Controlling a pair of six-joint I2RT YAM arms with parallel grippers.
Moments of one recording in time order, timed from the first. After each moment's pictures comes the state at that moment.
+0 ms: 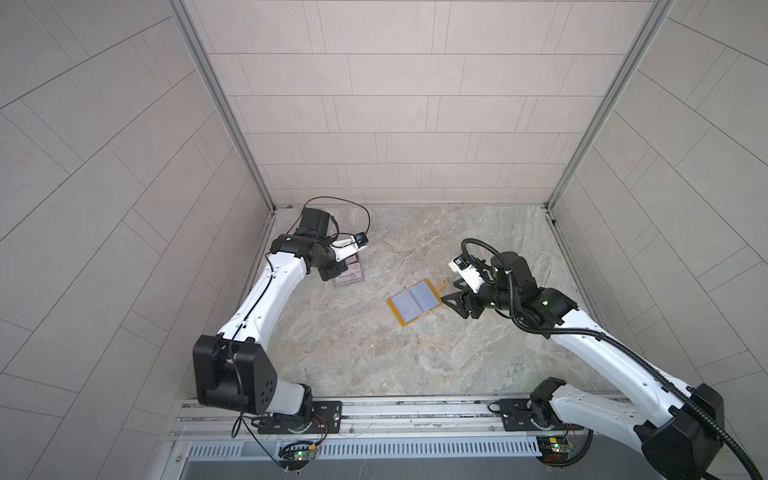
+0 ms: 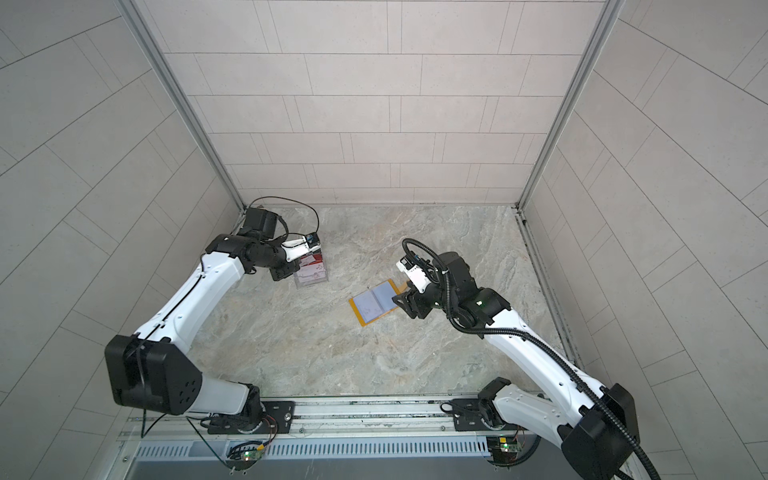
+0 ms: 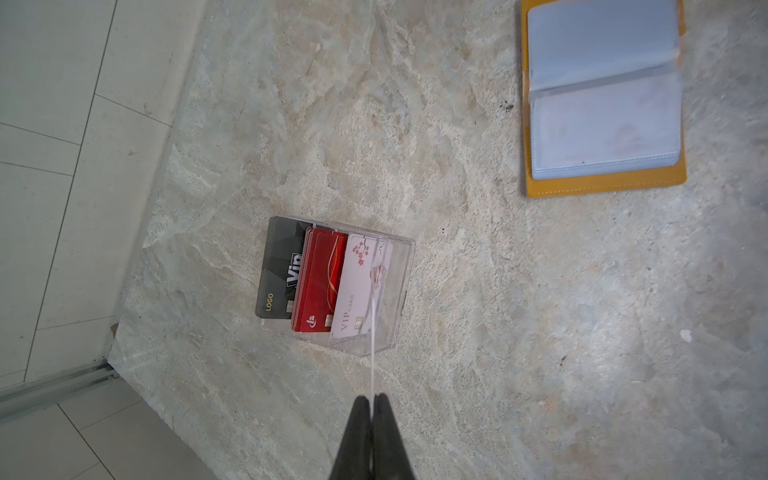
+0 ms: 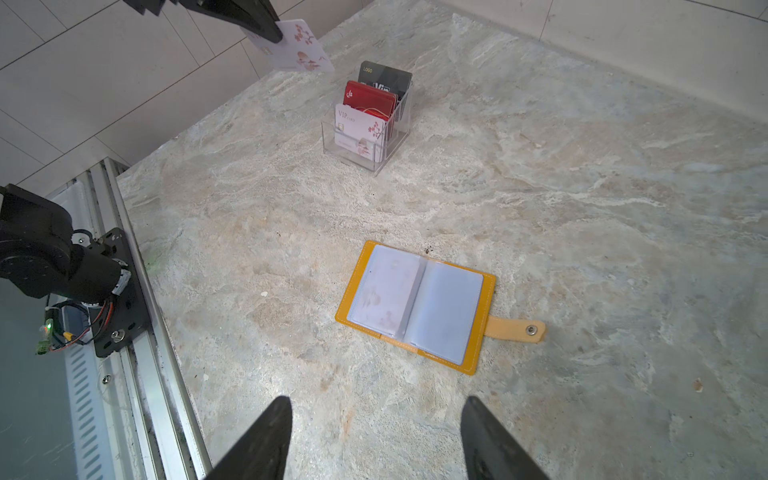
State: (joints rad) left arm -0.16 1.45 1.30 -0.90 0.19 0.99; right arm 0.52 1.04 0.87 -0.47 -0.37 -0.06
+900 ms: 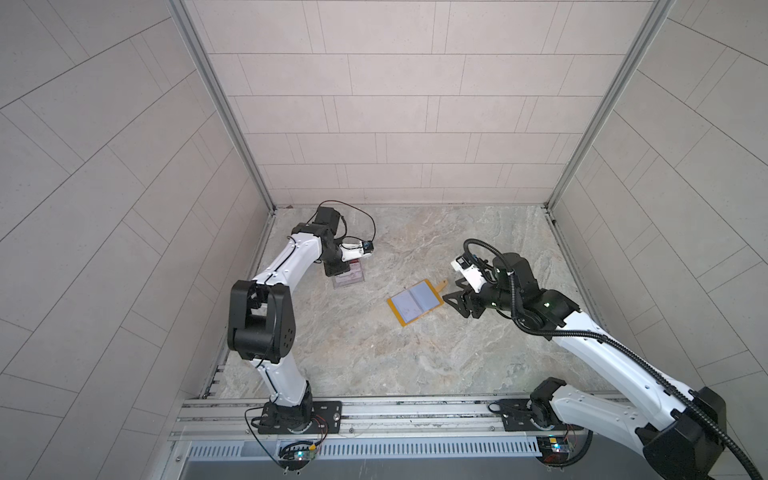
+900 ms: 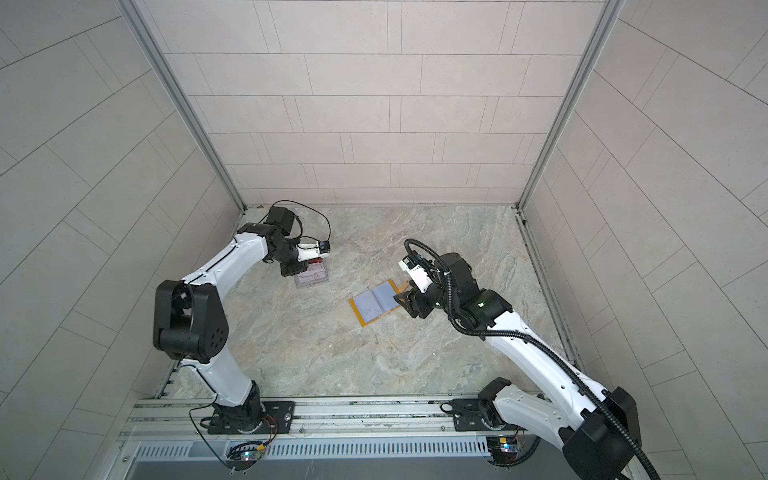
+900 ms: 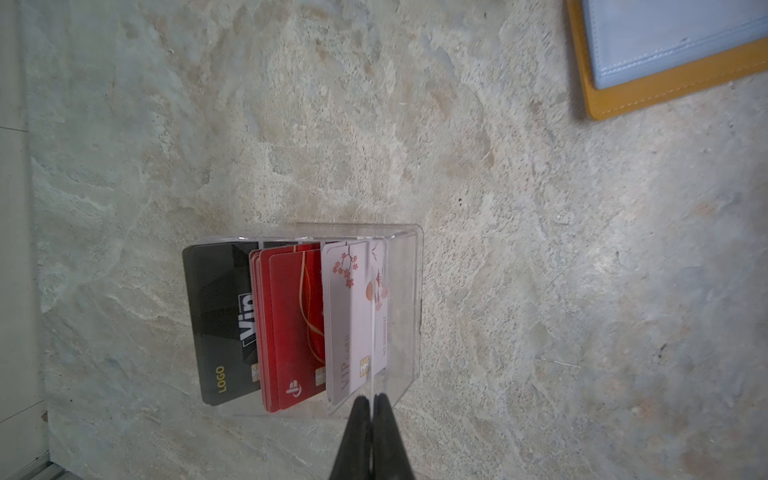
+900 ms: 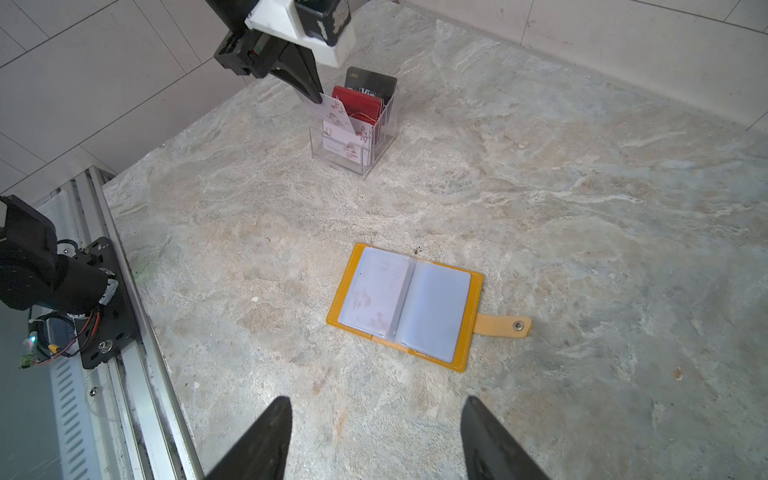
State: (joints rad) left arm -0.14 1.76 1.41 -0.89 0.17 1.18; right arm 0.52 1.03 0.86 -0.46 -0.34 -0.05
